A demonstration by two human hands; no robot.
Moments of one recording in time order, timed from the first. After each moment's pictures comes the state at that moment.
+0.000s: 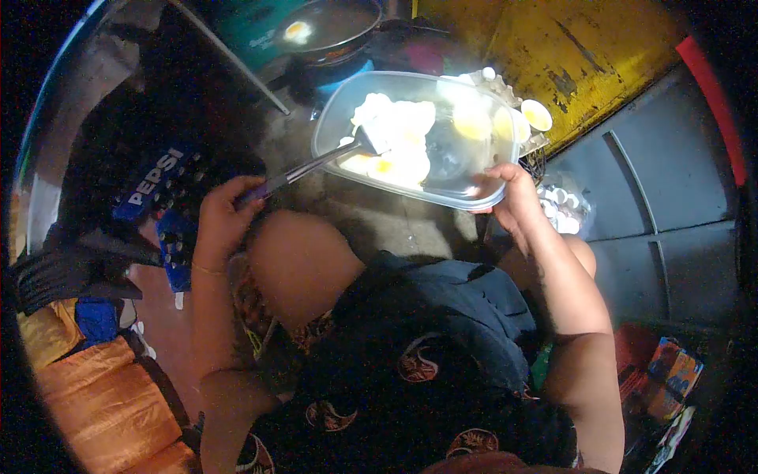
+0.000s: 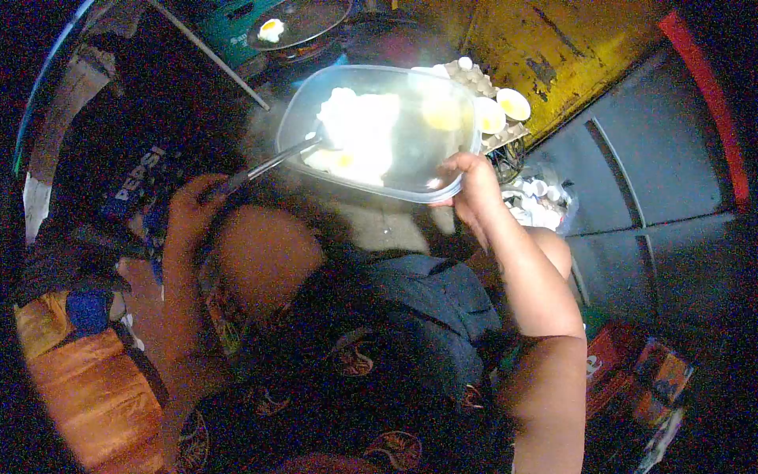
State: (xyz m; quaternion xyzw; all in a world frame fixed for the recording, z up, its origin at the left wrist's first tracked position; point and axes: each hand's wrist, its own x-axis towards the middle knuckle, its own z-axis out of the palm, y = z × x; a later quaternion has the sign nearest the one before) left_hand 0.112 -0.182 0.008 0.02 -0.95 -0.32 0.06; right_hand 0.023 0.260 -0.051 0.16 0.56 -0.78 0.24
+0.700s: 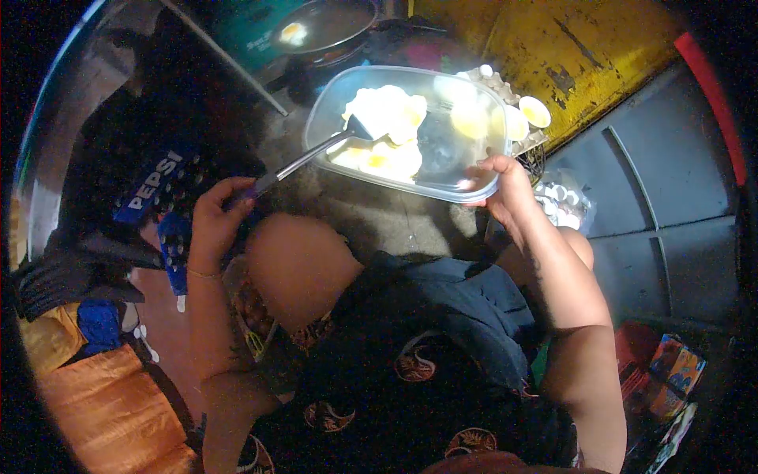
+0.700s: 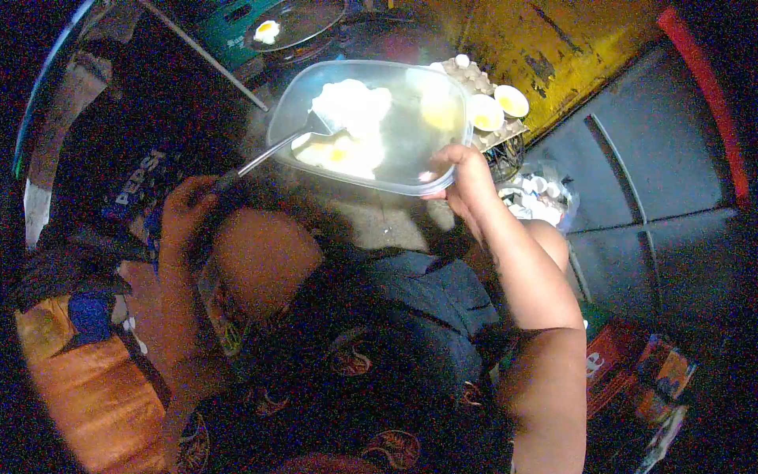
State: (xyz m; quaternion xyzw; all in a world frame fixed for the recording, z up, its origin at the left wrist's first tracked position) left_hand 0.104 -0.196 0.009 0.05 -0.91 -0.42 0.04; right_hand 0.012 0.249 -0.052 0.16 0.53 -0.80 0.23
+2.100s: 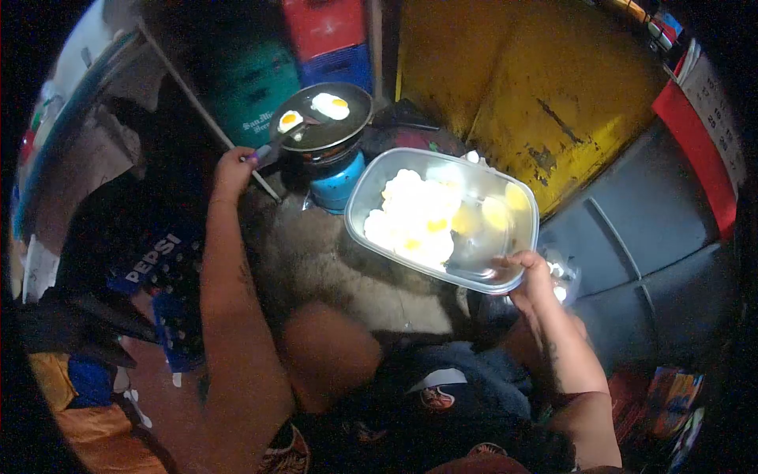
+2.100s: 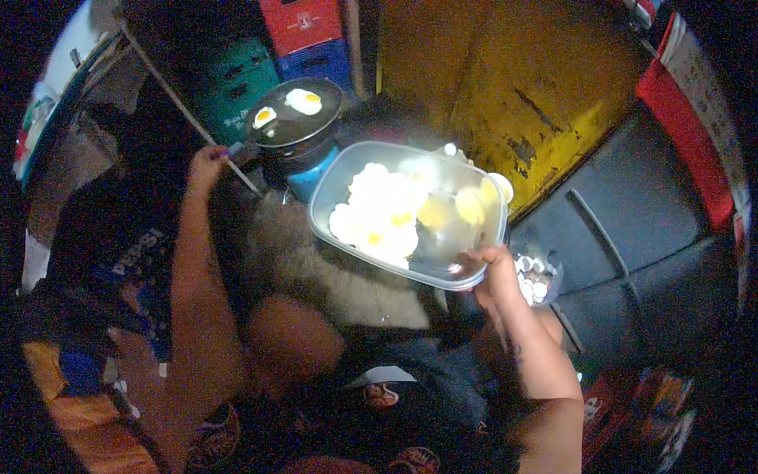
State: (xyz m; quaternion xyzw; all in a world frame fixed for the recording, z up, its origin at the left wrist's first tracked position) left_hand -0.216 -0.286 -0.036 0.09 -0.93 -0.31 0.16; right_hand -0.002 0.299 -0.031 0.19 0.52 -0.82 0.14
